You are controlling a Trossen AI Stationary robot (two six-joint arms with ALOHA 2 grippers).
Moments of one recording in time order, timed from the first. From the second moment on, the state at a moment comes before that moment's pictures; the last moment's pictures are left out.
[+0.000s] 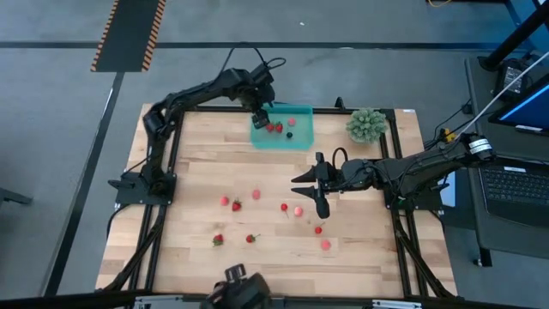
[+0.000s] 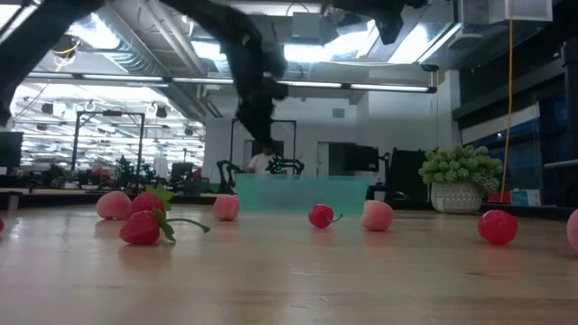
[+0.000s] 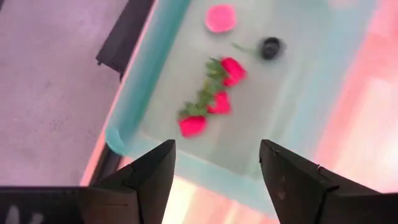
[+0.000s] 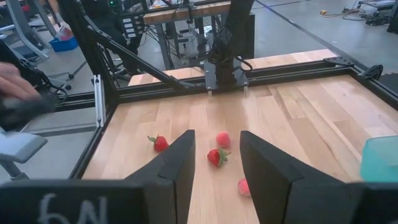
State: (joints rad) left arm 0.64 1.97 1.82 -1.03 0.04 0.24; right arm 0.22 1.26 0.83 0.19 0.19 0.20
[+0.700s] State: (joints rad) left arm 0.36 1.54 1.82 -1.45 0.05 0.16; right arm 0.22 1.26 0.83 0.15 0.19 0.27
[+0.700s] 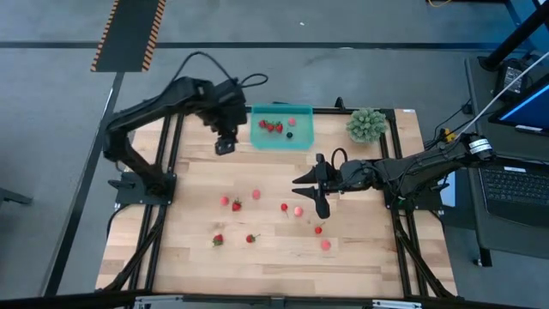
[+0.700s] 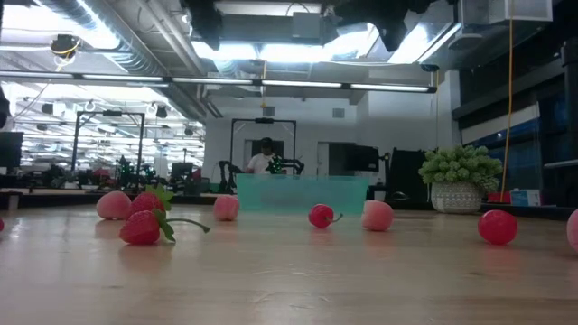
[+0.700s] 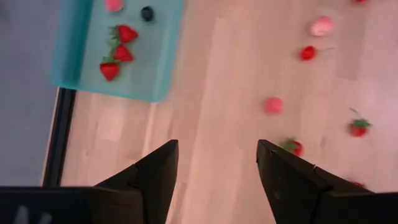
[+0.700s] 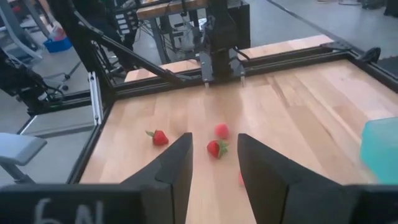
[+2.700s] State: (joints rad) left arm -0.14 1.50 1.04 -0.98 -0.04 -0.07; right arm 0.22 1.26 0.83 0.12 0.19 0.28
